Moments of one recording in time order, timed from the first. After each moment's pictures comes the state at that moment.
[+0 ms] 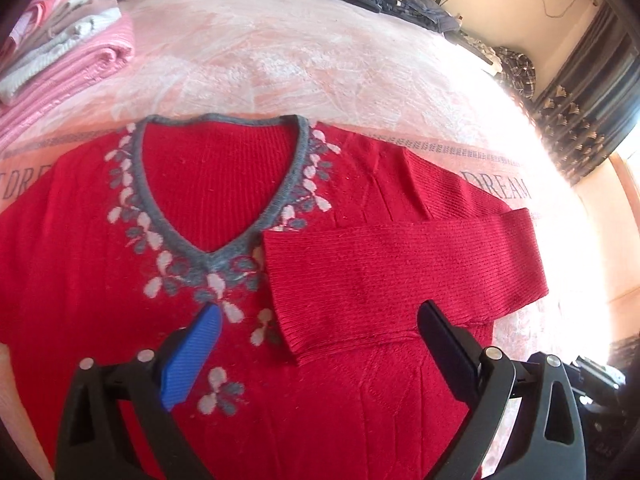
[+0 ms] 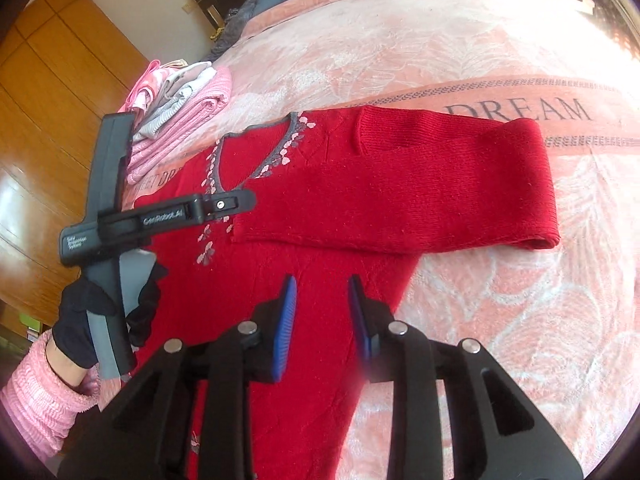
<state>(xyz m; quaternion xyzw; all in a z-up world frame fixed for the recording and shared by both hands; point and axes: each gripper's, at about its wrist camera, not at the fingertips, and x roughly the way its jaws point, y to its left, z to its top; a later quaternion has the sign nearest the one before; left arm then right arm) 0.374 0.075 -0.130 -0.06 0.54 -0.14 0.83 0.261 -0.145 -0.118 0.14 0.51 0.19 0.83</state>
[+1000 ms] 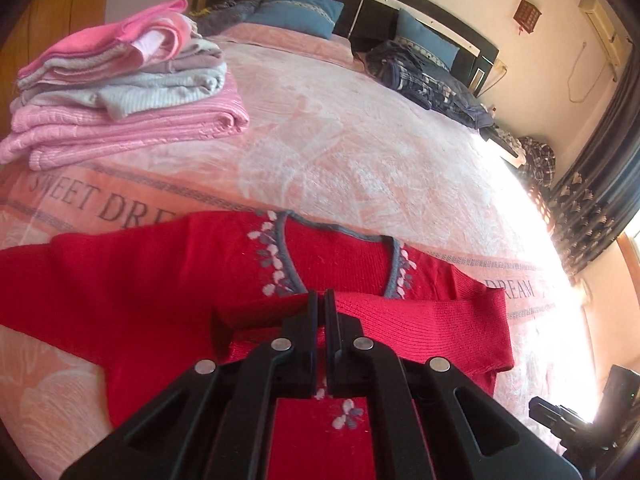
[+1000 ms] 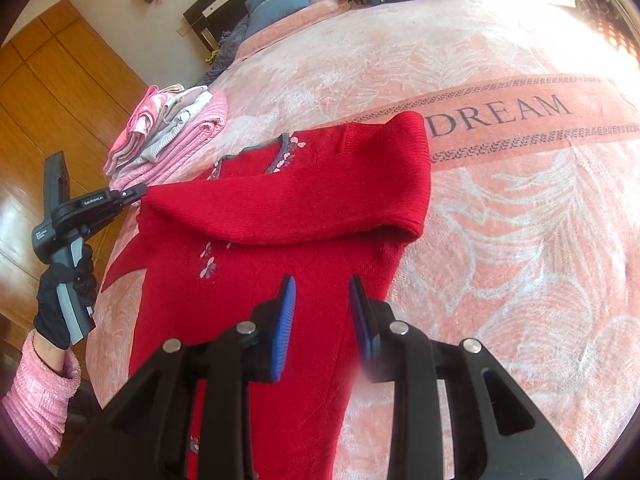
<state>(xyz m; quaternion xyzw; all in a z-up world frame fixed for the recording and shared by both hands) 0.356 0.203 -0.046 -0.11 0.43 -0.05 0.89 0.252 -0.165 -0.110 0.18 0.48 0.18 0.84</state>
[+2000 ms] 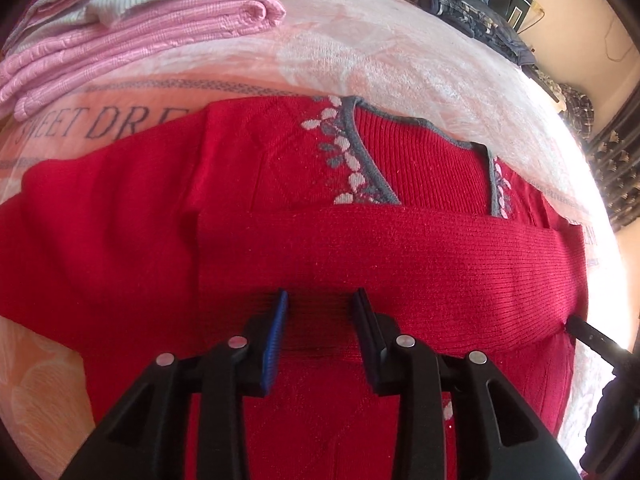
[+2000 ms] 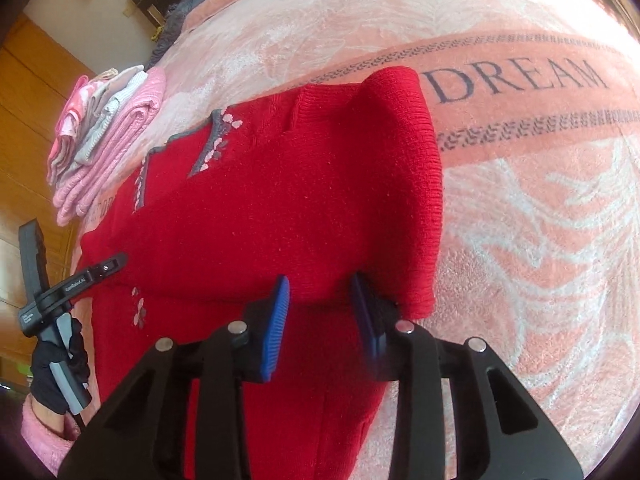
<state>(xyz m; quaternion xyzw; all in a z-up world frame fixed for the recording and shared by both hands) 0.381 0.220 -0.150 -0.08 0.54 -0.02 0.84 0.339 -0.144 -0.175 0.19 0.55 0.13 0.80</state>
